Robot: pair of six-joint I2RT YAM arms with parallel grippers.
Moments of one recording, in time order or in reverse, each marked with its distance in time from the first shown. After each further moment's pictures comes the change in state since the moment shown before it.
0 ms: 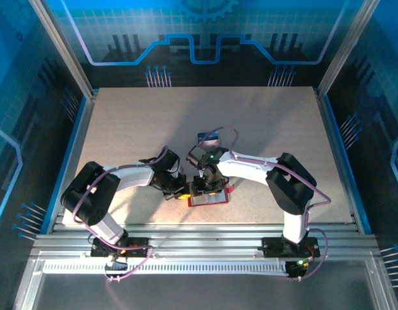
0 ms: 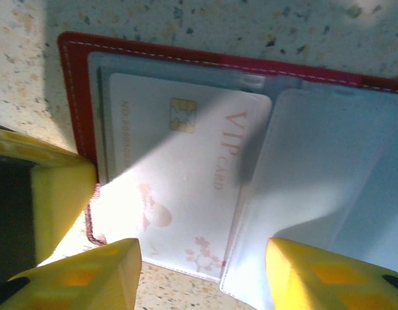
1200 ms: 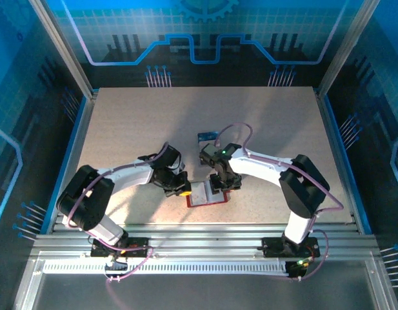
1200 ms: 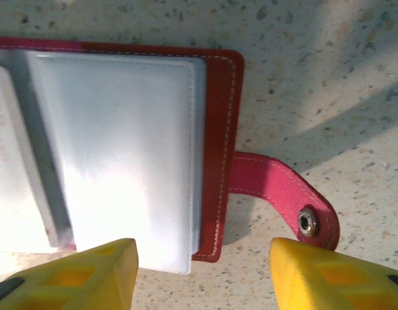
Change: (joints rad) left arm -0.022 -0.051 0.061 -0.086 -0.019 -0.007; right arm -0.087 -0.119 -0.086 -0.132 0.129 -0.055
